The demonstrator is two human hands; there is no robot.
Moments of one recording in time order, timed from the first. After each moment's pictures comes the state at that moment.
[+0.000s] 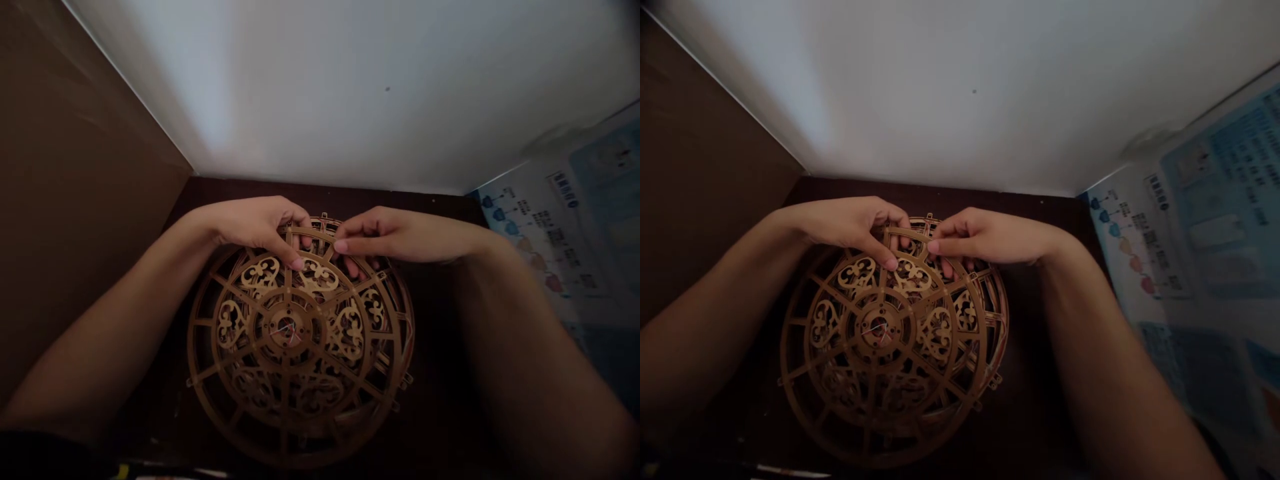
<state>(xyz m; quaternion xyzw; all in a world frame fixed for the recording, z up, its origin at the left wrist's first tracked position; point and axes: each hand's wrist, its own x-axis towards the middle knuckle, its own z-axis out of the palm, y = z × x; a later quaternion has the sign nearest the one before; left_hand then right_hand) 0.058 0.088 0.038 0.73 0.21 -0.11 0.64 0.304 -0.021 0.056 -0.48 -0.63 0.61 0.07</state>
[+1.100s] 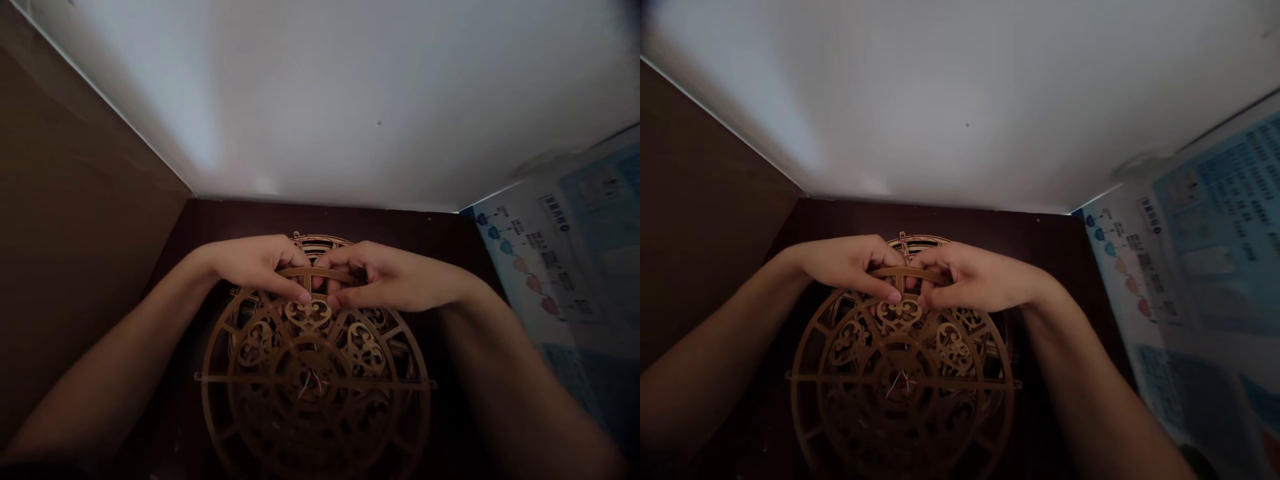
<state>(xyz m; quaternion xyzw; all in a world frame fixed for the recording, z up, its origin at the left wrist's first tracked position) 0.064 0.088 0.033 0.70 0.10 -0.15 0.69 0.291 -0.026 0.052 -0.39 -0.60 0.67 0.18</state>
